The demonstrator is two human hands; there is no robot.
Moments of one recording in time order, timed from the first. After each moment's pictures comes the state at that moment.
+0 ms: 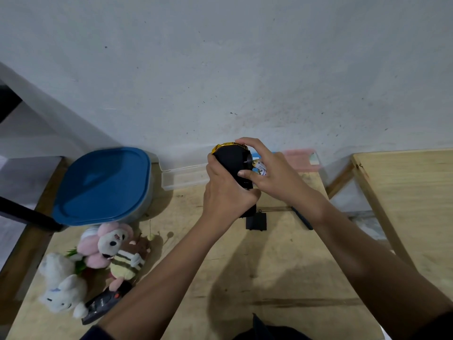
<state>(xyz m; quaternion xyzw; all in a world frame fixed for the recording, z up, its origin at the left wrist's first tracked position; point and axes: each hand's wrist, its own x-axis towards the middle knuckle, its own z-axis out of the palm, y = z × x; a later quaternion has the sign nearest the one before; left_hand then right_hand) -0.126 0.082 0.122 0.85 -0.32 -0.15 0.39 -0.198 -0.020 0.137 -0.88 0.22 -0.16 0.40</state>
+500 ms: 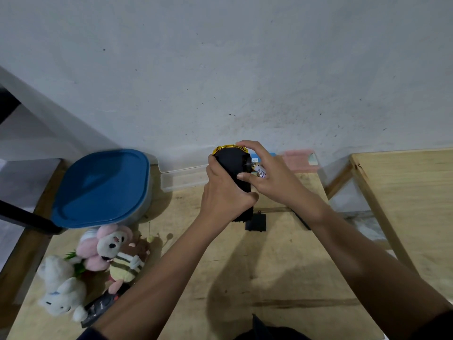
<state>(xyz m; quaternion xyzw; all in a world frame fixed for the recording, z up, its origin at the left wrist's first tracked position) -0.121 0.083 0.123 0.85 -0.33 -0.17 0.37 -0.195 -0.023 0.126 -0.87 0.23 -0.16 0.41</state>
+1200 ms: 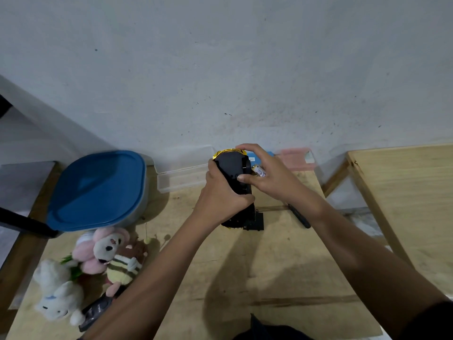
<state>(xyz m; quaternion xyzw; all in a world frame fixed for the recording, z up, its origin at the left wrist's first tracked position) -0.114 0.088 0.121 0.82 -0.33 -0.28 0.38 -0.200 -0.029 0.122 -0.85 0.24 -0.13 0.46</state>
